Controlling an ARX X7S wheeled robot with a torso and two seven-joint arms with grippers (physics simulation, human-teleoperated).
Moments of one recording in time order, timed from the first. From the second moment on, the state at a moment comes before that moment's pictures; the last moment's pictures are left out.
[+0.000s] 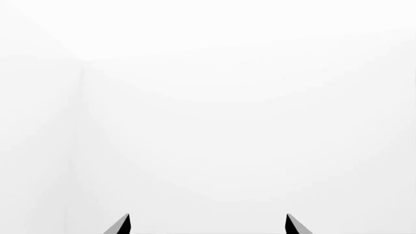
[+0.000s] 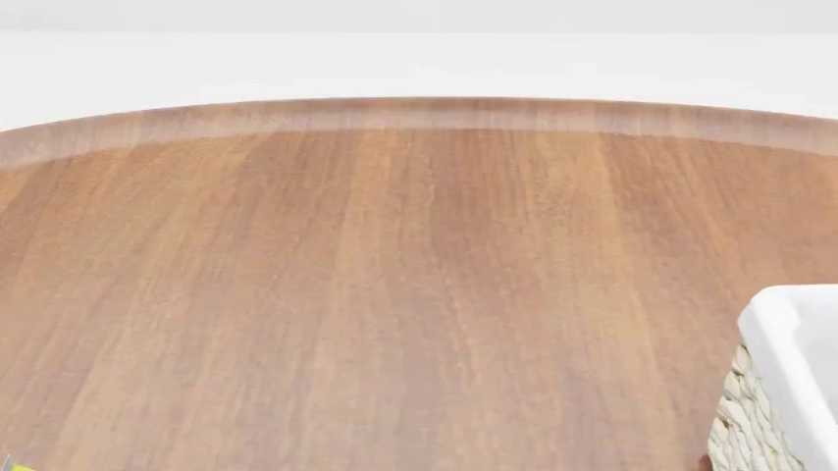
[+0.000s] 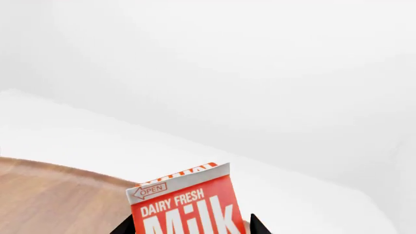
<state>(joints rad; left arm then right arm) -0.20 -1.00 0.36 0.92 -0.55 -0.07 -0.95 2.20 0.51 -0.67 0.78 0.18 1.17 -0.66</state>
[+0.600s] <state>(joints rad) -0.21 -1.00 0.36 0.92 -0.55 -0.08 -0.95 2.14 0.60 -0.67 0.71 0.17 1.26 -0.66</state>
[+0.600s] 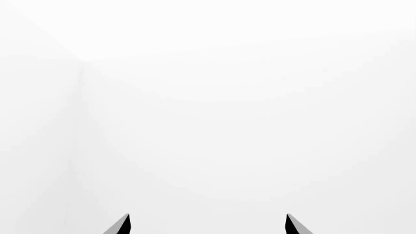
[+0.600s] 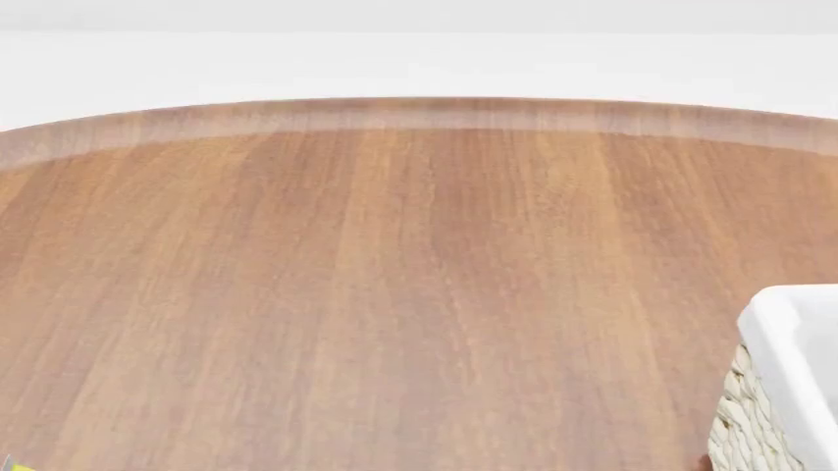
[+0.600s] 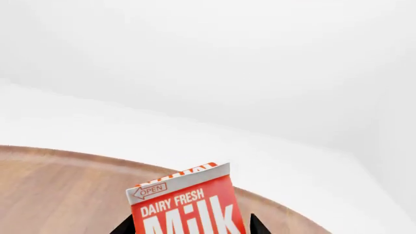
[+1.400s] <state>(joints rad) -0.20 -0.99 0.36 0.91 -0.55 -0.08 -0.94 2.10 0.56 -0.86 0.87 0.13 1.27 -0.84</state>
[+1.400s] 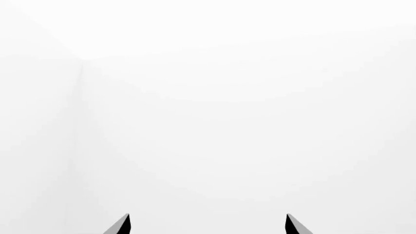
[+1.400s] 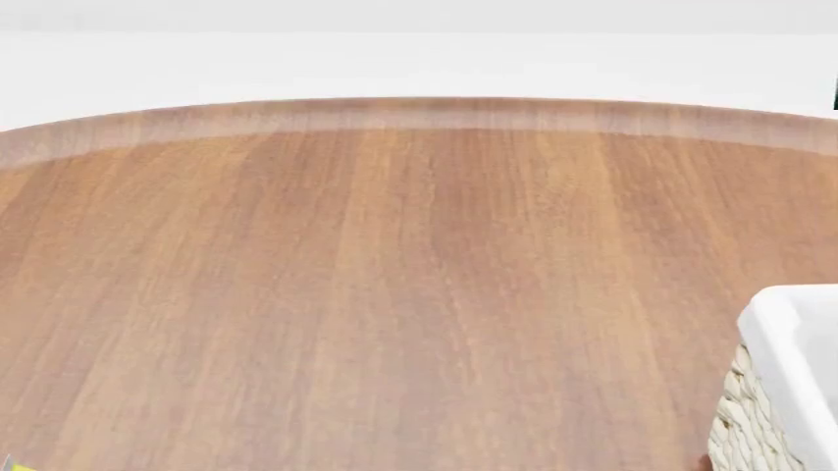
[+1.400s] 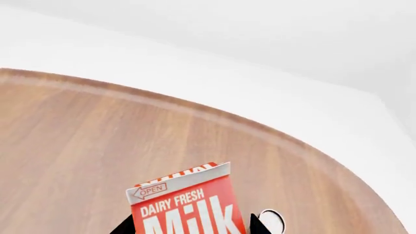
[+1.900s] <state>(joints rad) -0.20 -0.99 0.36 0.90 -0.55 -0.08 -0.94 2.09 0.55 -0.91 0.94 0.12 1.34 -0.89</state>
